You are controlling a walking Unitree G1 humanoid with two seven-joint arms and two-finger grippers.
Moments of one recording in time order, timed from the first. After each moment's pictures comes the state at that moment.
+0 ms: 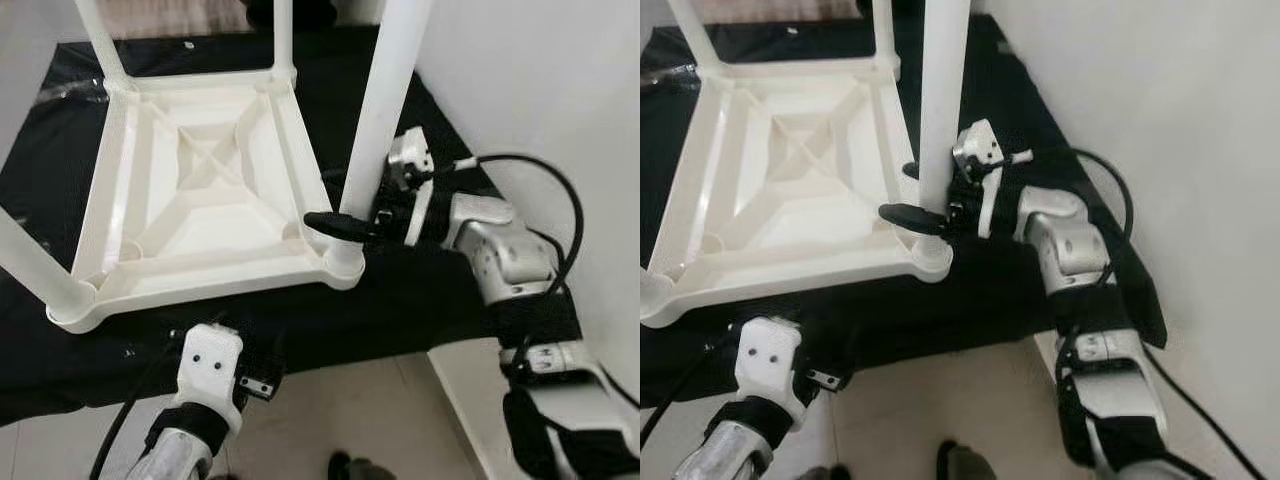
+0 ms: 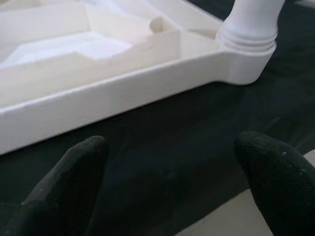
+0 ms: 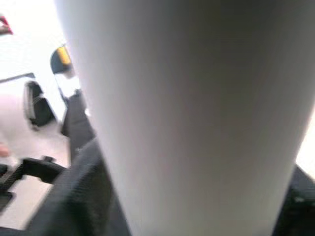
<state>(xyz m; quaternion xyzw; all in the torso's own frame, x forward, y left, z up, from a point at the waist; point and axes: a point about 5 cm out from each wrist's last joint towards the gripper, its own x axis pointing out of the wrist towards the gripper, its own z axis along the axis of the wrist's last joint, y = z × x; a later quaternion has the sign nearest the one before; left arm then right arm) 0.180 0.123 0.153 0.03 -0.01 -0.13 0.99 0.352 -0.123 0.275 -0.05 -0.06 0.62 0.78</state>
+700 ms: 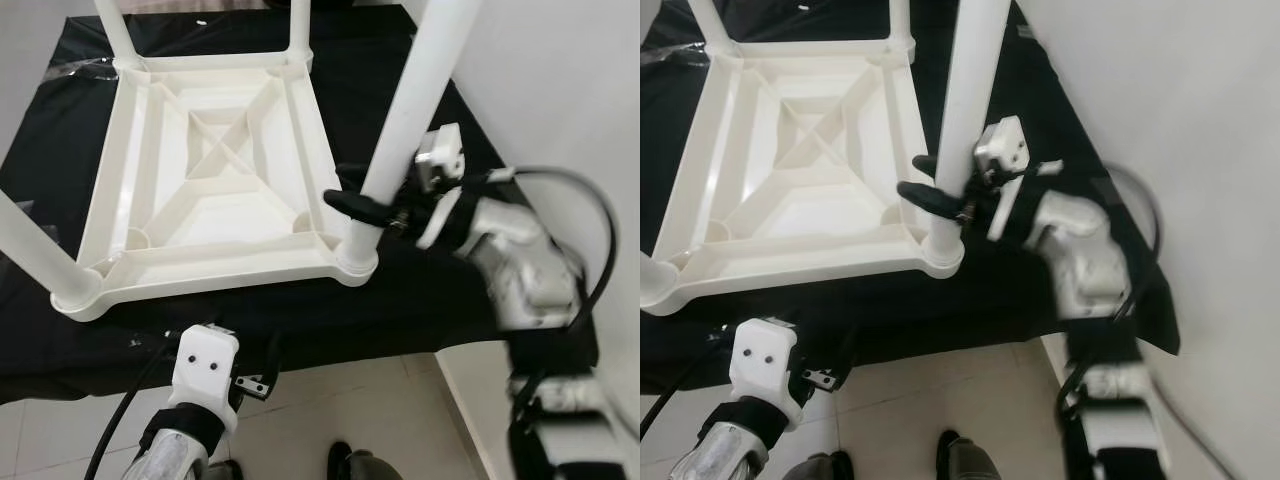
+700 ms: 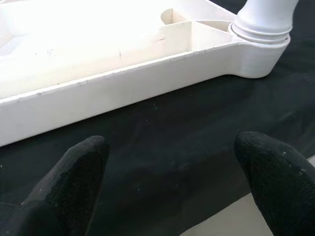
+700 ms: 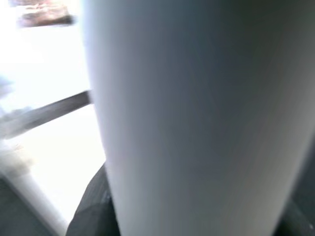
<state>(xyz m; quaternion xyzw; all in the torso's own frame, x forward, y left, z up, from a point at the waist) 0.185 0.122 0.151 0.04 0.00 -0.14 0.99 0.314 -0.112 0.243 -0.02 -0.09 0.35 0.93</state>
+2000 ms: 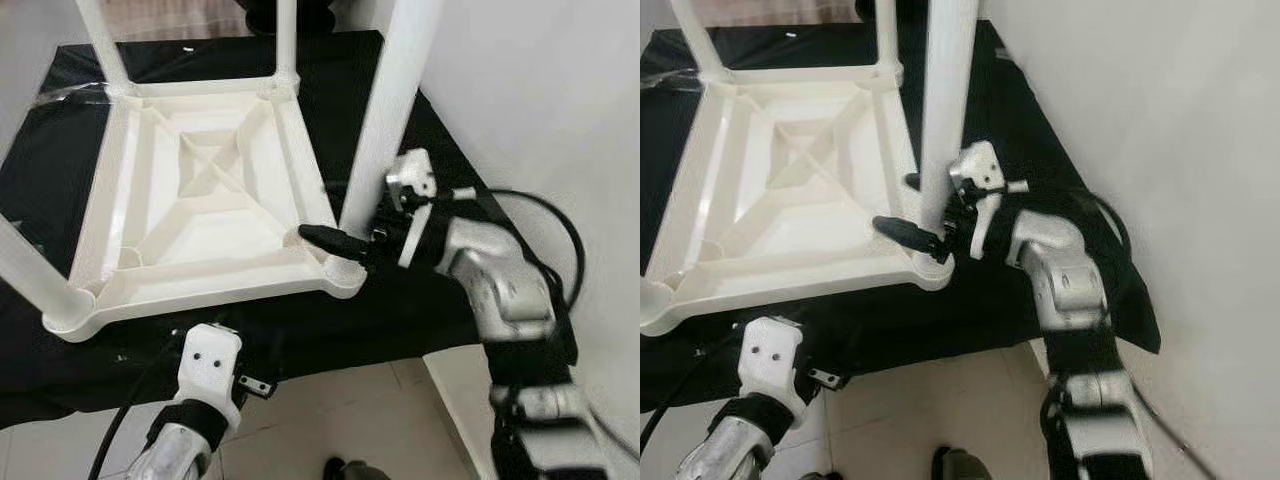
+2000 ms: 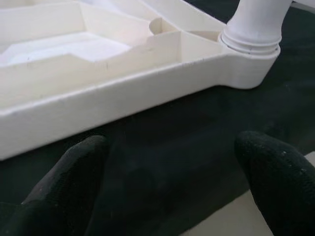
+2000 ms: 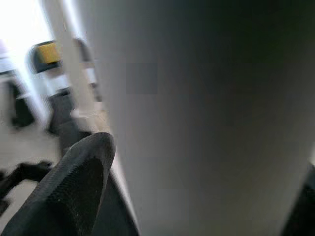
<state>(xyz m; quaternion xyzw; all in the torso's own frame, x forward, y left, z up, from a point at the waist) 0.183 0.125 0.146 0.02 0.00 -0.14 0.99 0.342 -0.119 0.270 -0.06 -0.06 0.60 0.80</state>
